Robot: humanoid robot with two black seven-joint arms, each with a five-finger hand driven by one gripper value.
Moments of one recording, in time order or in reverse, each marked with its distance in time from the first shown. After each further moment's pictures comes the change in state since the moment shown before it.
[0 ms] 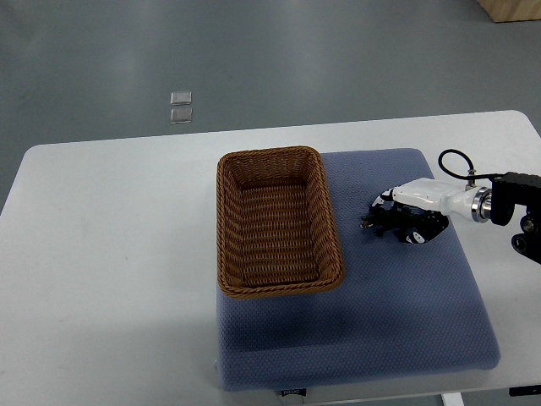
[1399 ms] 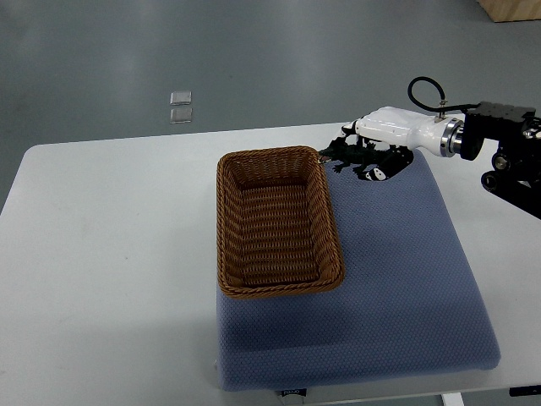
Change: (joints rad) left arm 0.000 0.000 0.000 0.000 0.000 0.000 0.000; right arm 0.271 0.094 -0.041 -0.001 0.010 -0.022 0.007
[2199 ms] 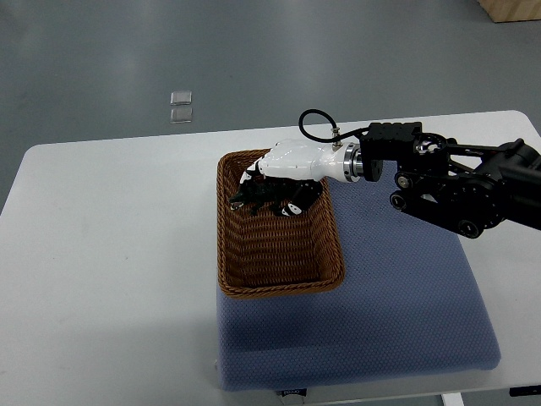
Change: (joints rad) left arm 0.000 0.000 0.000 0.000 0.000 0.000 0.000; right arm 0.079 0.265 -0.142 -0.048 -0.007 -0.001 0.002
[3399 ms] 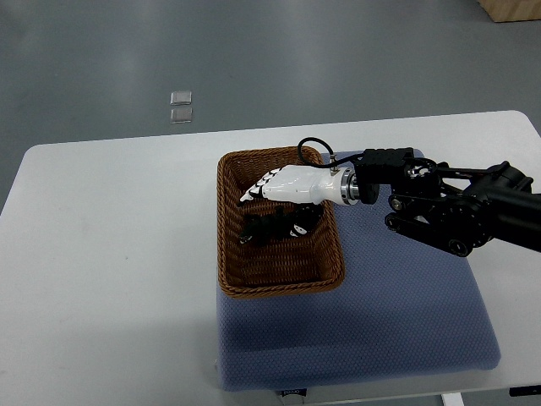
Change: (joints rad) left arm 0.000 0.000 0.000 0.000 0.000 0.000 0.000; right arm -0.050 0.036 -0.030 -0.047 0.003 -0.008 -0.007
